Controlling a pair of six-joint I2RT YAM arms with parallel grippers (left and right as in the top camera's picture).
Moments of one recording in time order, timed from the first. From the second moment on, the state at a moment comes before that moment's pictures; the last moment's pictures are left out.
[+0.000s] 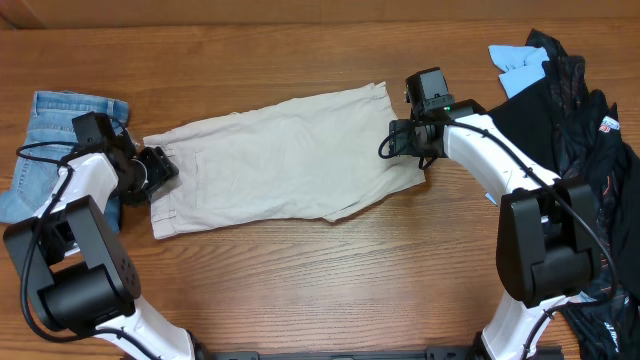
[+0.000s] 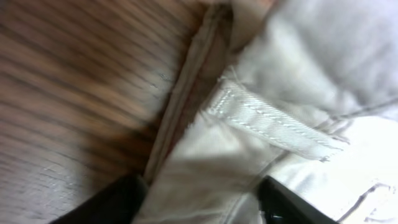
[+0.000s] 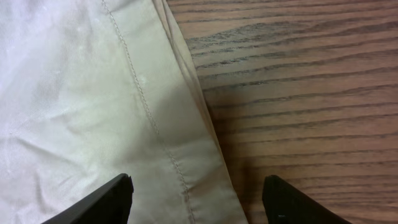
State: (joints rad) left arm 0.38 1.91 1.16 -0.56 0.26 -0.28; right arm 0.25 1.95 1.37 -0.65 0.04 0.28
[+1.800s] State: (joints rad) left arm 0.39 1.36 1.29 -0.96 0.46 -0.29; right arm 0.68 1.96 1.48 -0.66 -0.48 0.34
